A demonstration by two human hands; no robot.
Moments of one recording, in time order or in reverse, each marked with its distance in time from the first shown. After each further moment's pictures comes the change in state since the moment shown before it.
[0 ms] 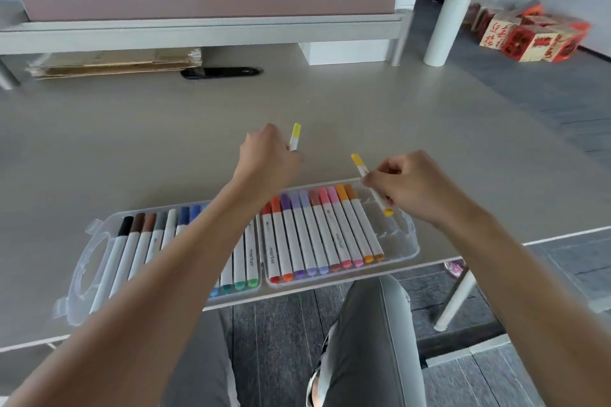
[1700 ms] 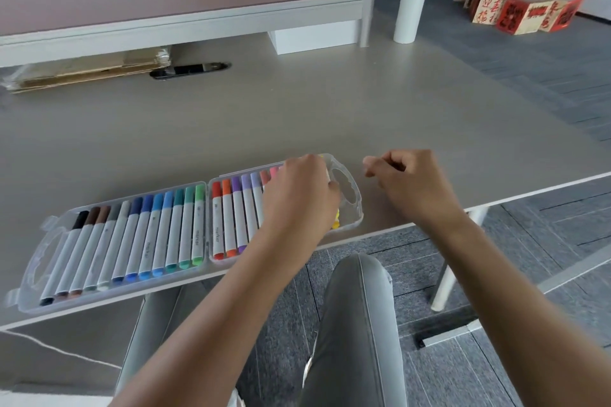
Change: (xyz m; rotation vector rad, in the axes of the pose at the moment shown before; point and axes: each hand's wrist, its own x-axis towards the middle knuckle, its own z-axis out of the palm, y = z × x) left_hand -0.109 0.085 0.071 0.141 -0.033 0.113; right_hand -0.031 0.080 -0.021 0.234 0.203 0.049
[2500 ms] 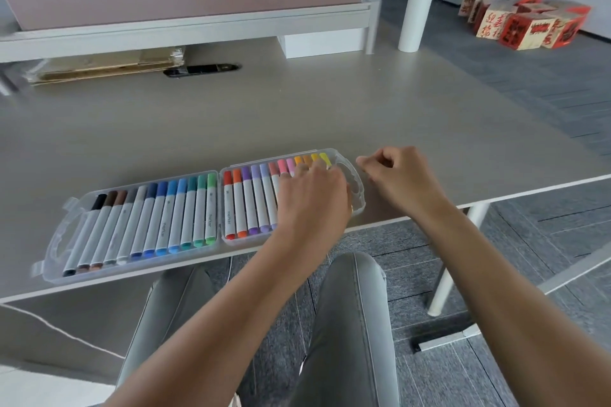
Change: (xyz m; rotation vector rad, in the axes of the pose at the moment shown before) left_hand -0.016 -0.004 0.020 0.402 0.054 0.213; right_hand -0.001 -0.007 0.009 -0.135 -0.010 -0.048
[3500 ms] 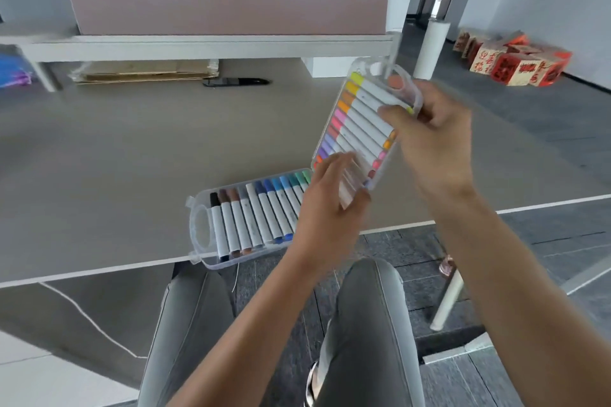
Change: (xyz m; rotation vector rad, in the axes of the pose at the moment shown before) left_hand -0.064 -0.057 -0.026 -1.059 0.170 0.011; right_hand -0.049 -0.126 0.001 0.476 0.307 -0.313
